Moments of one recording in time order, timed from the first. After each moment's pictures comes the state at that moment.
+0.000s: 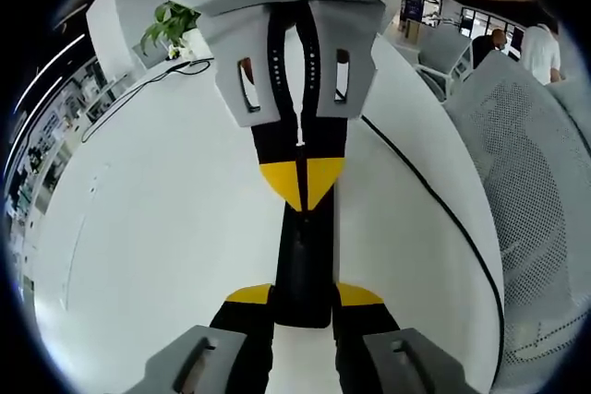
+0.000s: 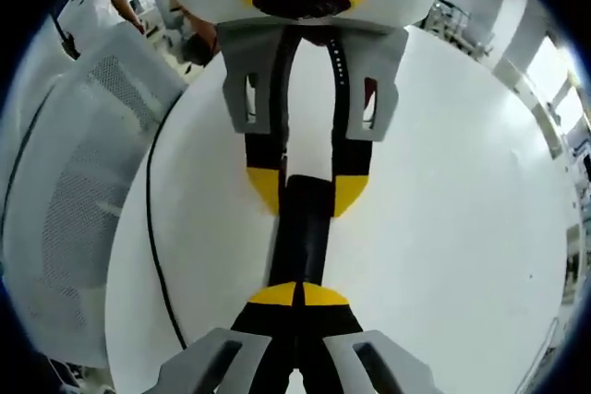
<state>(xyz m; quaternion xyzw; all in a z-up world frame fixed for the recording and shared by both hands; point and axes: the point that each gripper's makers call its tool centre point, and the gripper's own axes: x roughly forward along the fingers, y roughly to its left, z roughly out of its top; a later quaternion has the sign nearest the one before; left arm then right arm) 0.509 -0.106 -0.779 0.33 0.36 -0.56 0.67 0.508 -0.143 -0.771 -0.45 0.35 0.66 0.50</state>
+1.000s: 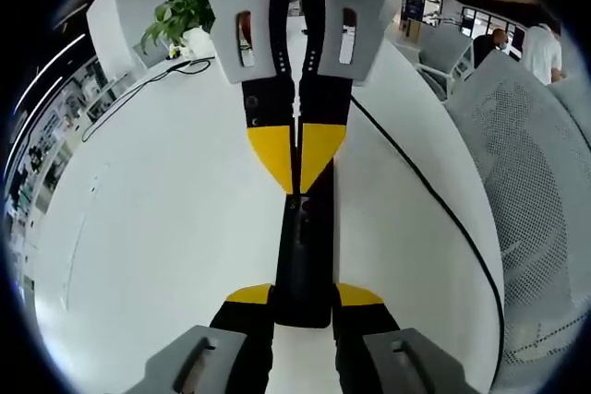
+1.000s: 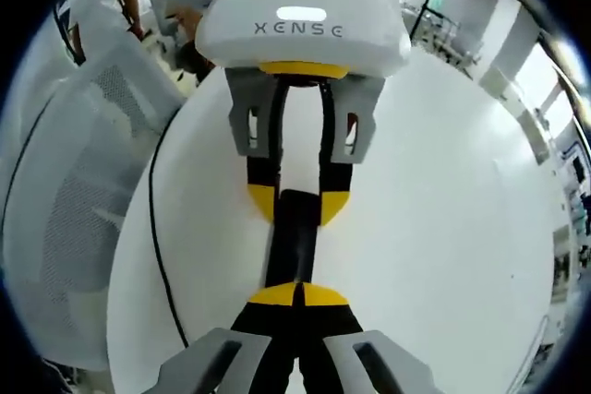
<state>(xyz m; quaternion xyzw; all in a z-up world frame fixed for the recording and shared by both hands) 0.510 -0.105 -0.778 0.33 0.36 -0.56 0.67 0.514 -0.142 -0.745 -0.45 0.32 0.65 0.52</state>
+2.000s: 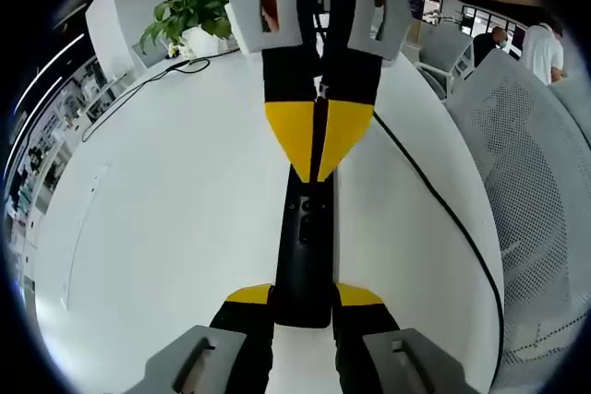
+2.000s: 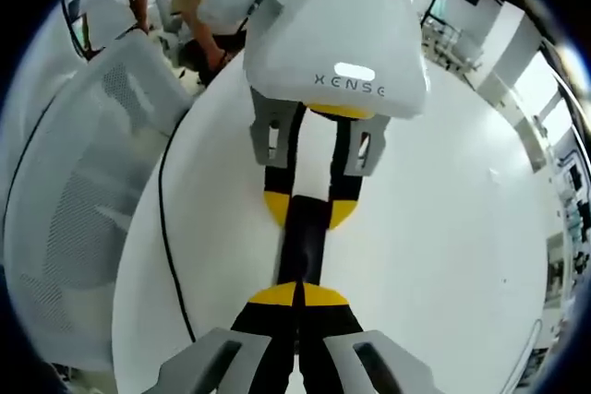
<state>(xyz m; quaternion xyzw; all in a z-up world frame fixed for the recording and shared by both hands) 0.509 -0.106 -0.779 0.33 0.36 -0.56 0.67 0.501 -0.145 -0.743 -0.46 0.32 0.65 0.52</state>
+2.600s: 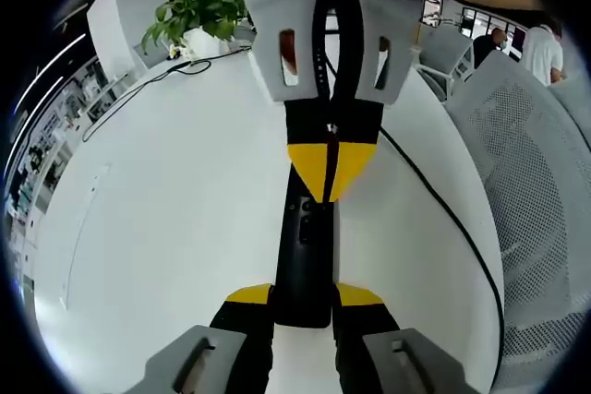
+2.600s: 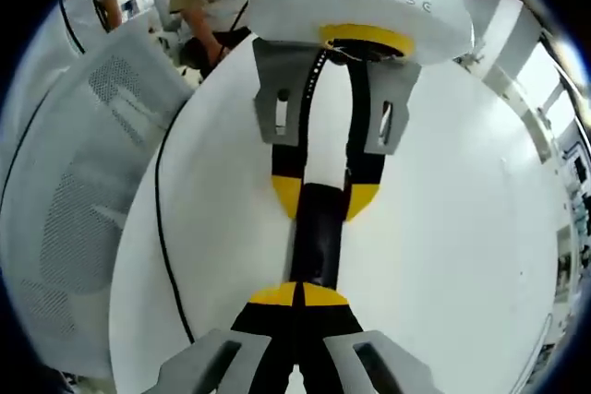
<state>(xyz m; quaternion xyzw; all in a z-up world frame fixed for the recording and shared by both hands) 0.510 -0.105 -0.778 0.33 0.36 -0.56 0.67 0.496 -0.146 -0.763 -0.45 0.33 0.65 0.52</state>
